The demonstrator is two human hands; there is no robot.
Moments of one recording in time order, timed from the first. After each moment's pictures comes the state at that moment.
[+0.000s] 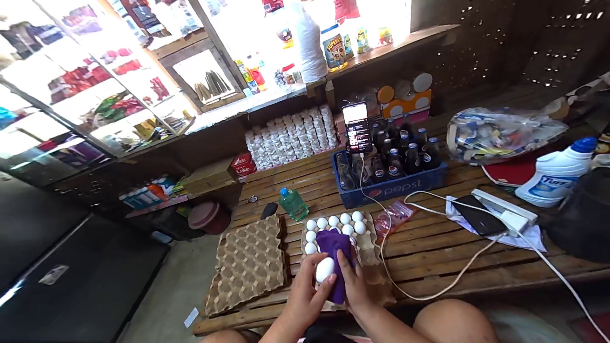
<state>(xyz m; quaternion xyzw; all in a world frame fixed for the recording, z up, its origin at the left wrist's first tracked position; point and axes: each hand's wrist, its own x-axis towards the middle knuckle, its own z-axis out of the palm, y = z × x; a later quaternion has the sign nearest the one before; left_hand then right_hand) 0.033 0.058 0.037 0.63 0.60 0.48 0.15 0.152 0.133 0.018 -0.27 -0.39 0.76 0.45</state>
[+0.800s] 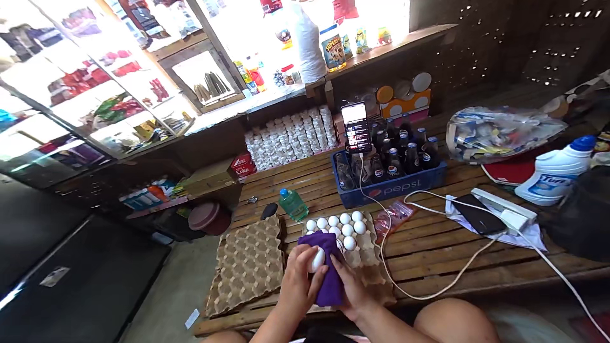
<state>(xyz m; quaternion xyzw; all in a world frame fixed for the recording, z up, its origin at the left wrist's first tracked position) 0.014 0.070 0.039 0.67 0.59 0.43 -0.11 0.156 0.131 0.029 -0.13 -0.25 0.91 0.31</state>
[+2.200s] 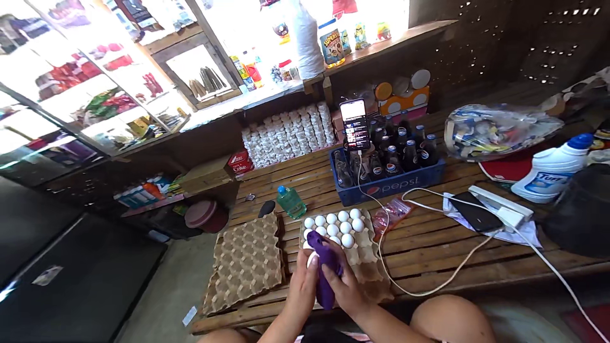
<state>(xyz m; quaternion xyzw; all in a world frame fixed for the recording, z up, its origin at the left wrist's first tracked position) 0.038 0.065 0.040 0.49 0.65 0.52 0.23 0.146 0.133 0.001 -0.09 -0.56 0.65 0.51</state>
